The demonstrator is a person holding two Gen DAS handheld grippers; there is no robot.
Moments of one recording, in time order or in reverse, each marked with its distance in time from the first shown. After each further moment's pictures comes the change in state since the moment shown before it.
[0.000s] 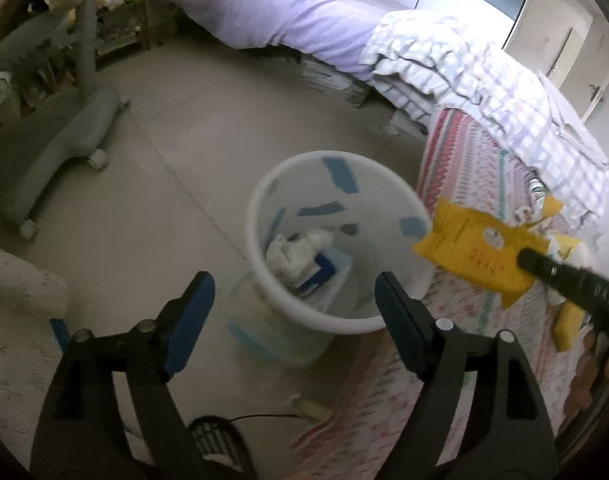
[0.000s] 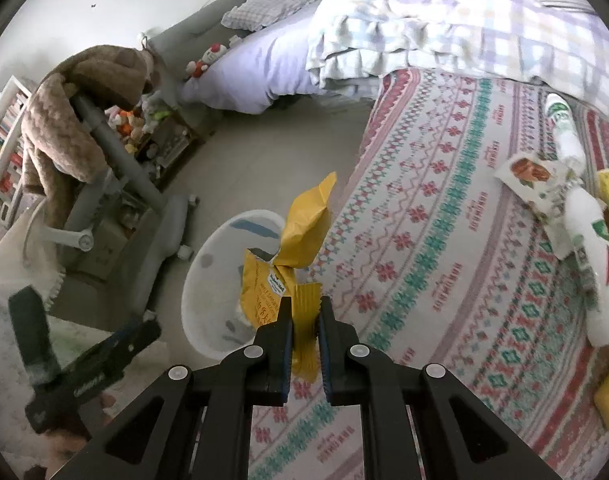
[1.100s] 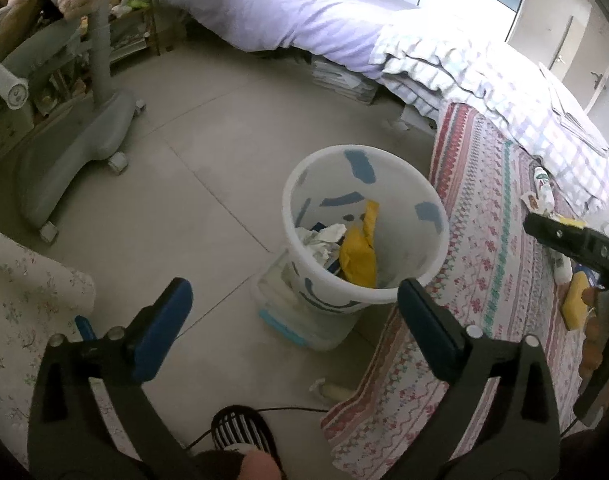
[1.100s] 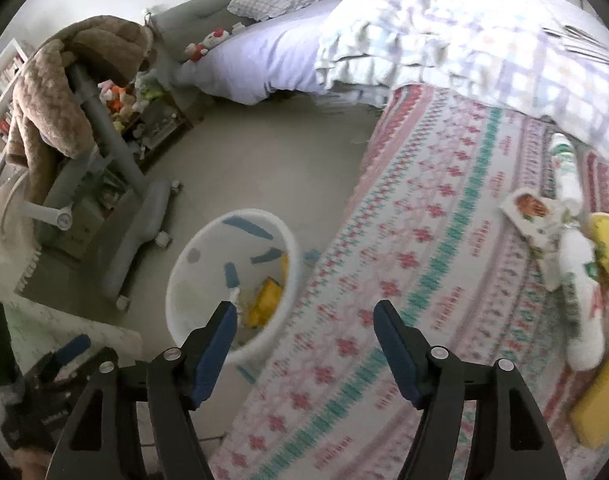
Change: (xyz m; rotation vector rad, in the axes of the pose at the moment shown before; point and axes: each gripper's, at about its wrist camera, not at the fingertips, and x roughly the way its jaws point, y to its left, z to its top) left arm -0.022 0.011 -0.010 0.037 0.000 0.030; right arm -0.001 0.022 0.005 -0.091 0.017 -0.111
